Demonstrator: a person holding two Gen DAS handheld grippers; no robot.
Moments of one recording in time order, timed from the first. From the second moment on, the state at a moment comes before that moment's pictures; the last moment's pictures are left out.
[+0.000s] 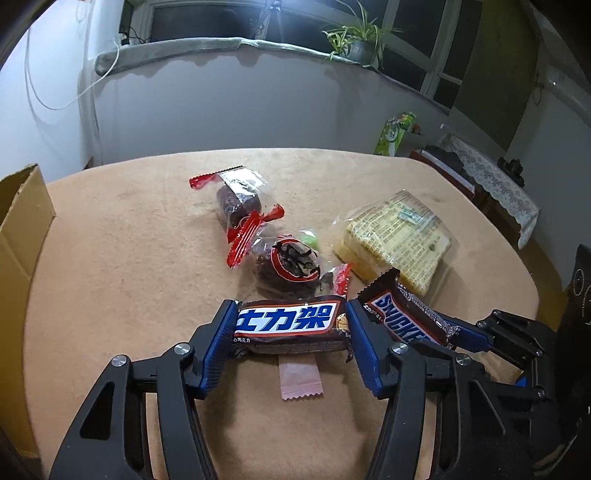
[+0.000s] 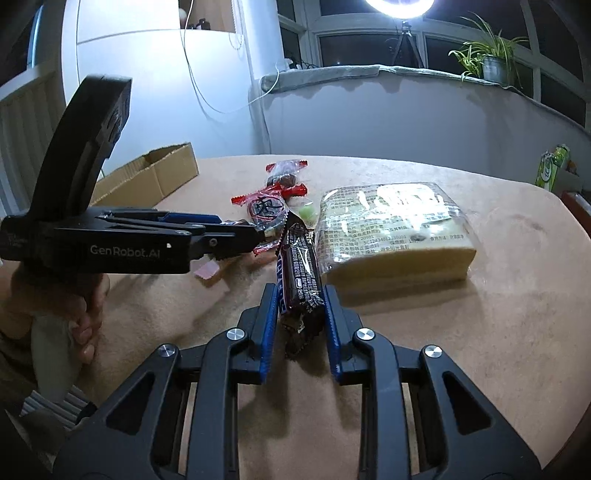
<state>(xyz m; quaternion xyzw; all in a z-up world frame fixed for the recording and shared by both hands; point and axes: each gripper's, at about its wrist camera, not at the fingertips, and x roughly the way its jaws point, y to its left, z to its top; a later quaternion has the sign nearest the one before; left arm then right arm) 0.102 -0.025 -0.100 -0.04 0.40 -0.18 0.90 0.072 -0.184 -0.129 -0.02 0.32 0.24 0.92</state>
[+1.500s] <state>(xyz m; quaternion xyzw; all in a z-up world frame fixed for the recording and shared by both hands) 0.036 0.037 -0.072 -0.09 0.33 -0.17 0.93 0.053 -0.197 -0.116 0.02 0.31 0.21 0.93</state>
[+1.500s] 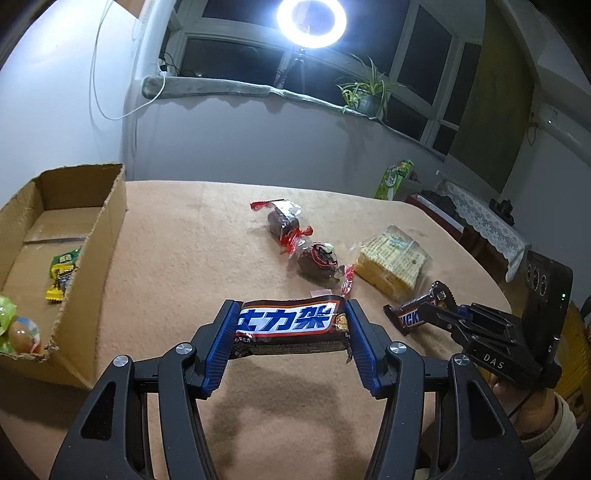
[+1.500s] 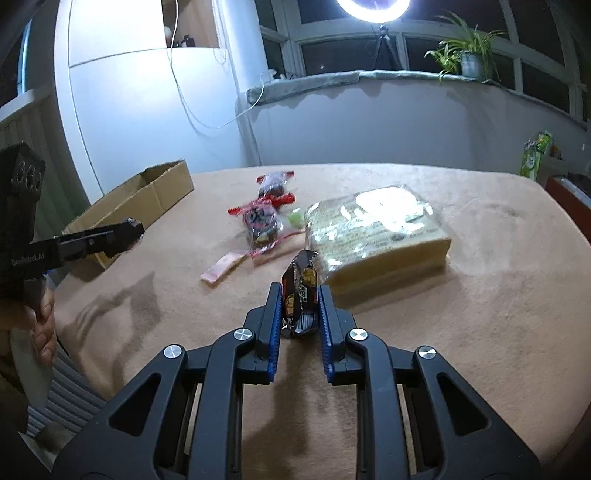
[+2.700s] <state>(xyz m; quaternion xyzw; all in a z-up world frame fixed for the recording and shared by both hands) 0.009 0.152 -0.040 -0.11 0.25 -0.05 0.96 0.079 -0.045 -0.040 -0.02 0.23 0.33 0.91</state>
